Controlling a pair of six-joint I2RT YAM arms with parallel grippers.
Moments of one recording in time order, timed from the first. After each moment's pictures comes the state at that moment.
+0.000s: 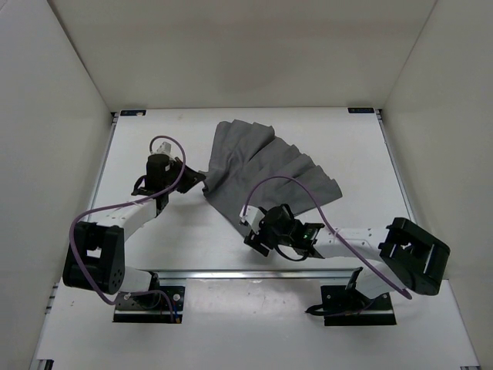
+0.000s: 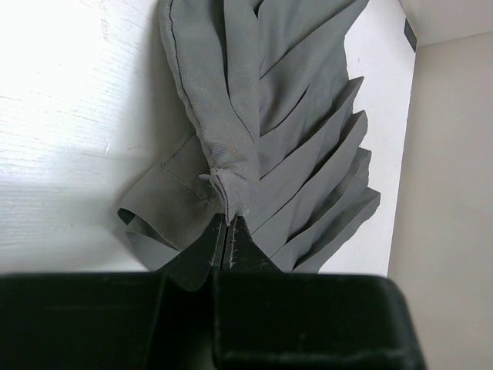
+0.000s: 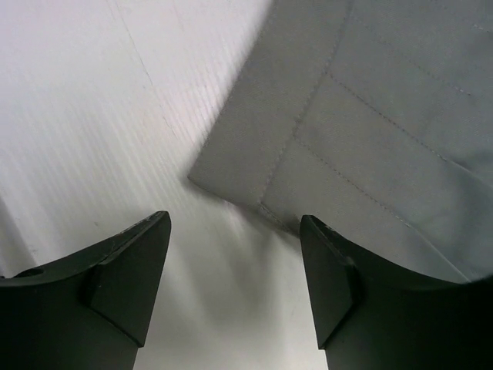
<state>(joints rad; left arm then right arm) -0.18 1.38 0.68 0.18 0.28 -0.85 1.01 1.39 0.56 0.16 -0.01 -0.21</state>
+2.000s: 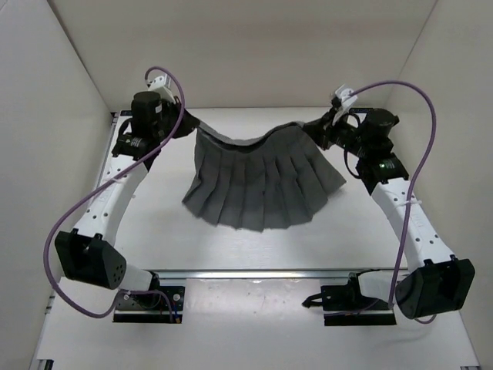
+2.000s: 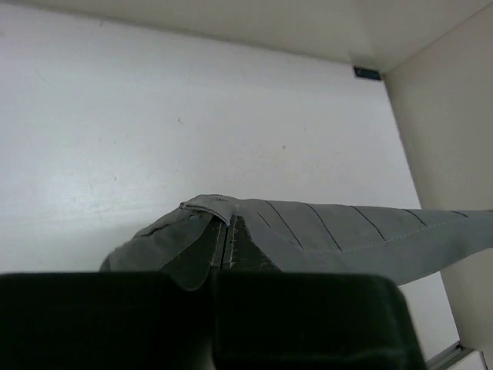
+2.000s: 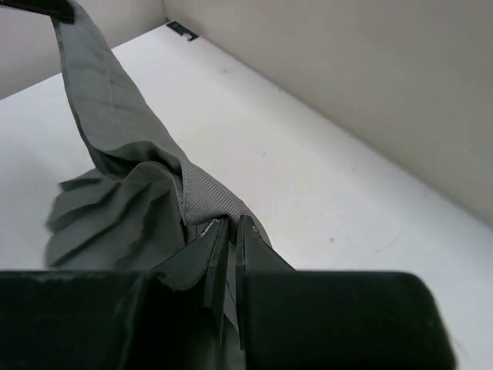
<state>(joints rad) -0.22 1.41 1.39 -0.35 0.18 -0.46 0.17 1.19 1.10 0.00 -0.62 -0.07</state>
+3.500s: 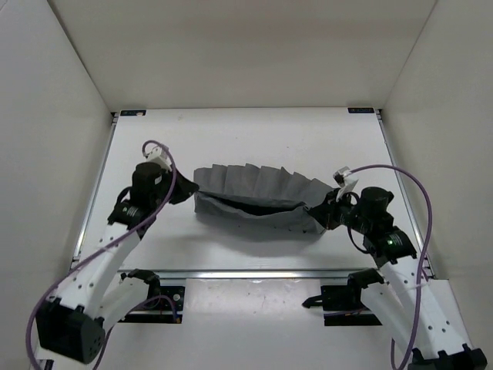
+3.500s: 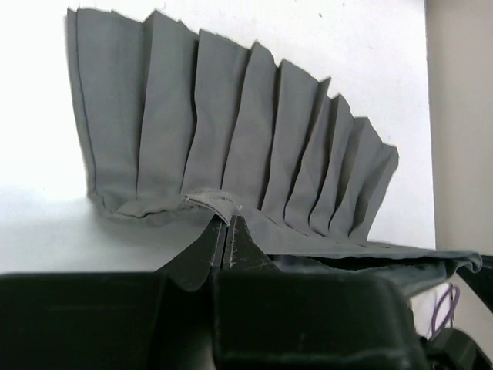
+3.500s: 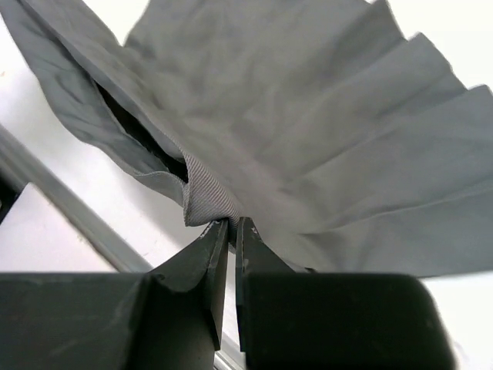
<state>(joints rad) -0.30 0.87 0.73 -0.35 0.14 -0.65 0.25 0.58 0.57 -0.44 -0.49 0.13</state>
